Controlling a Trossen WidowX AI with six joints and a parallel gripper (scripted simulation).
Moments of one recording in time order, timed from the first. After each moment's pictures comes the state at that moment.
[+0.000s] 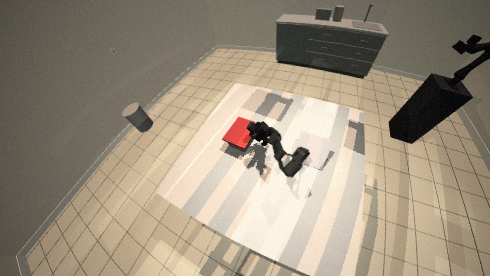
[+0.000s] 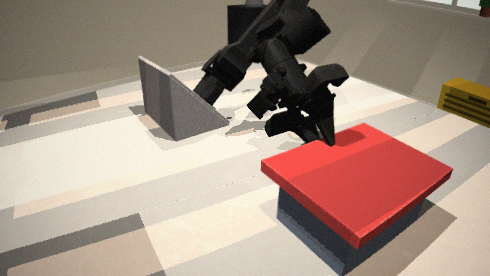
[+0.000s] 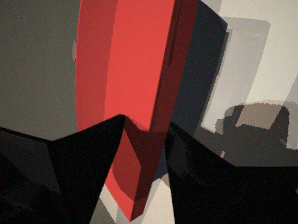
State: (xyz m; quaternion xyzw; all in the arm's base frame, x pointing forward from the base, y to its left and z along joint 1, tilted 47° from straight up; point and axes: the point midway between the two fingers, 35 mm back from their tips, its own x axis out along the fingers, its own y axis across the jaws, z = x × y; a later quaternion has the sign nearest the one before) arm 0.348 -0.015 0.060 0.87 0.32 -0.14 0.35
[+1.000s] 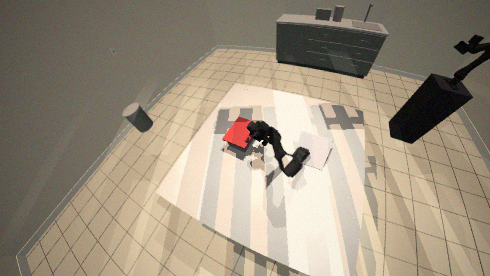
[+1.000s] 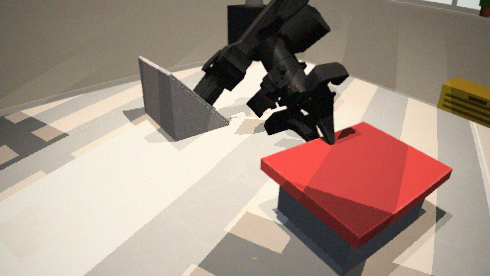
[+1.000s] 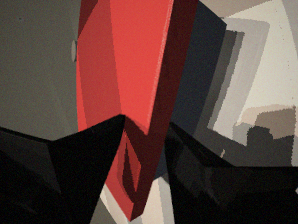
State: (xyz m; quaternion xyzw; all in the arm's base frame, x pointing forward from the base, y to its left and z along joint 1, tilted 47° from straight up) arm 0.348 -0.017 0.062 0.87 0.32 -0.14 0.35
